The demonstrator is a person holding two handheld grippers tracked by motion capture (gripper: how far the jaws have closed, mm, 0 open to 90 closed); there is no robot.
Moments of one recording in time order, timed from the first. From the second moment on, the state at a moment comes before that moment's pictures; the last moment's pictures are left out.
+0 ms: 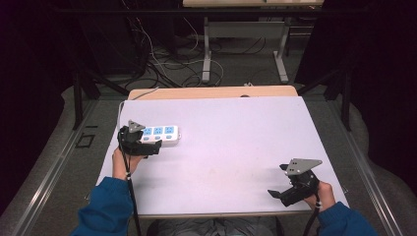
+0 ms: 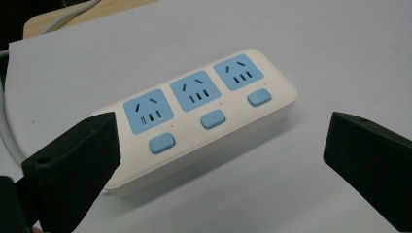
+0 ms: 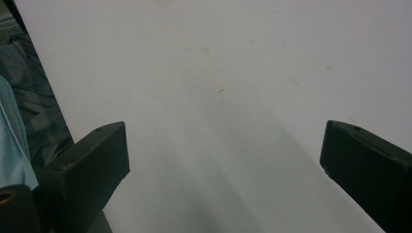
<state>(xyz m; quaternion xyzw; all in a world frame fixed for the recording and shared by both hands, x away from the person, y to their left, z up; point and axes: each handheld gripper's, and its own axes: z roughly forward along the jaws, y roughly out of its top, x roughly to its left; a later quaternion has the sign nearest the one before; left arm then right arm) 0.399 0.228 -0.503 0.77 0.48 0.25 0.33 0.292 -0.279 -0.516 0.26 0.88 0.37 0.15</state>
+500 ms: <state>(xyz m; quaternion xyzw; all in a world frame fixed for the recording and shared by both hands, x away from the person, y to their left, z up) 0.358 0.217 -0.496 0.79 0.45 0.25 0.33 0.291 -0.279 -0.515 0.26 0.88 0.37 0.14</state>
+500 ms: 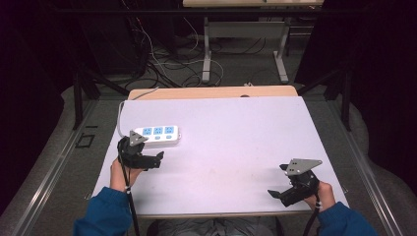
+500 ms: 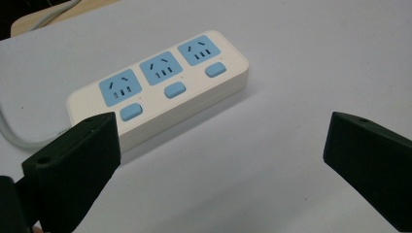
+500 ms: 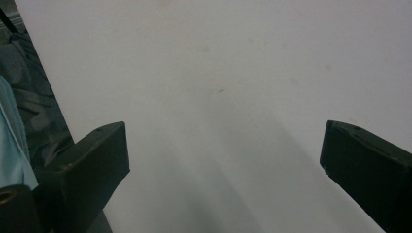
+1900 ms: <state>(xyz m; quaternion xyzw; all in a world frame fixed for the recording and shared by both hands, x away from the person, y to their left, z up) 0.284 0.214 -0.503 0.83 0.40 0.21 0.32 0.291 -0.278 -0.517 0.26 0.88 0.37 0.14</state>
